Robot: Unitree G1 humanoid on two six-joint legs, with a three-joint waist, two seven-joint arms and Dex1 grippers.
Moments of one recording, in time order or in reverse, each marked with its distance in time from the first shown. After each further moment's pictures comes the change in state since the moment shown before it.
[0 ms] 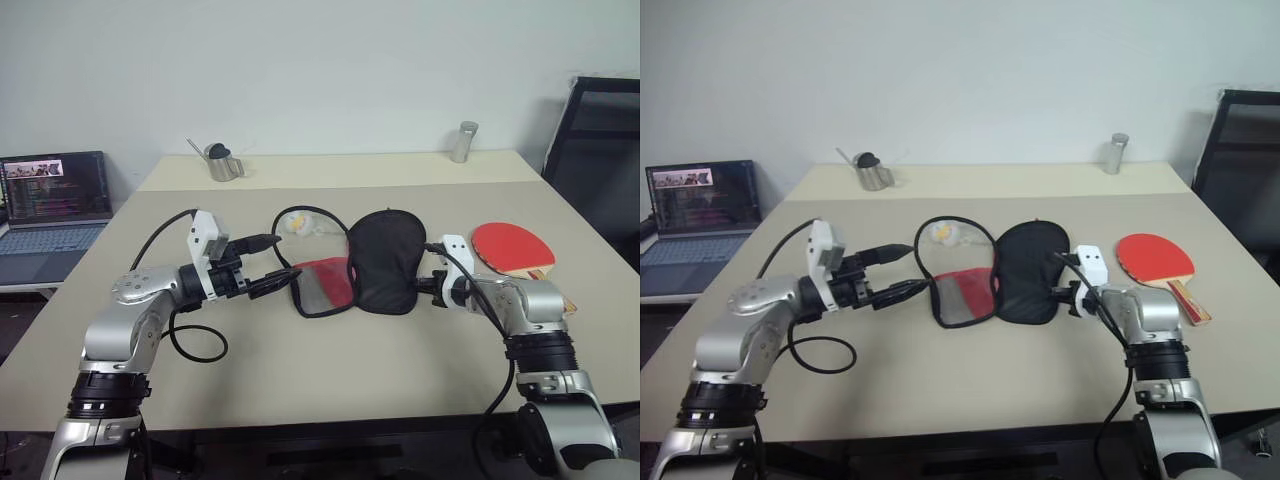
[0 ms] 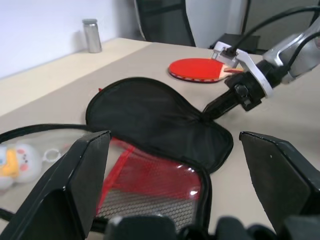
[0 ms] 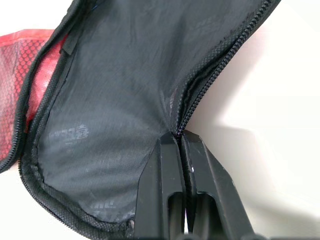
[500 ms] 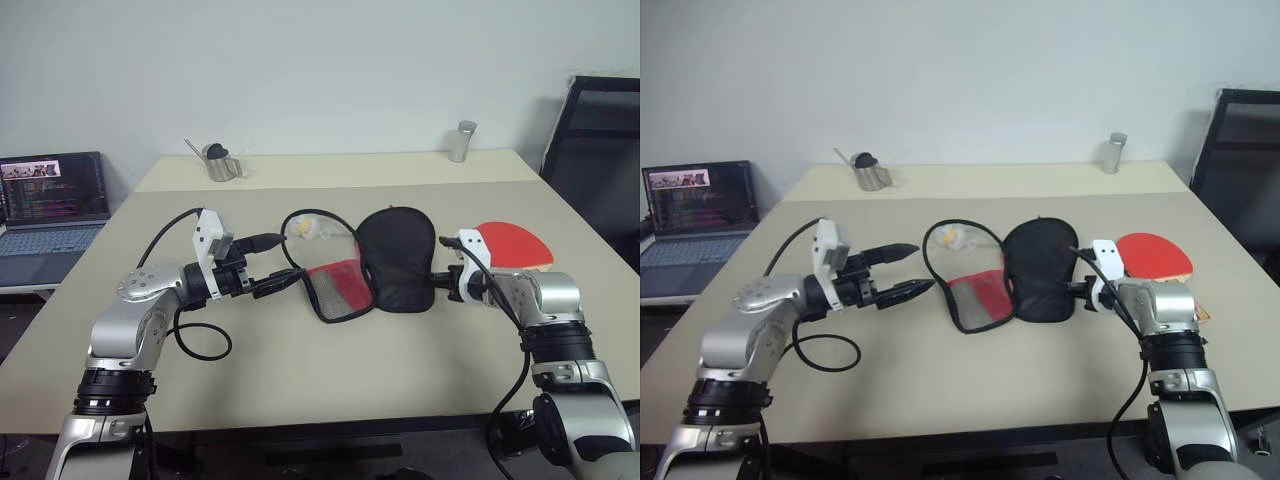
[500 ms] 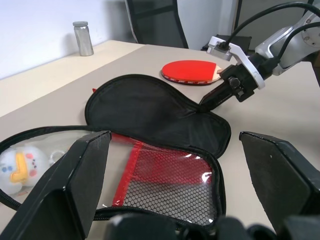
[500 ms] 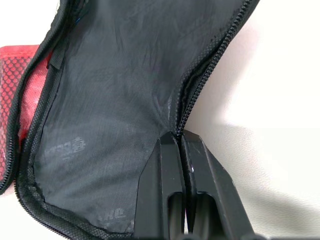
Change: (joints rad) left arm -0.012 -0.011 -0.008 0.006 0.009 -0.003 -0.016; right arm -0.033 -0.064 0.004 0.093 -0.024 -0.043 0.060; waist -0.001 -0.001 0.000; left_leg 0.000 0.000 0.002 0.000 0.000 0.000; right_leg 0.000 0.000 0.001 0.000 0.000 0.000
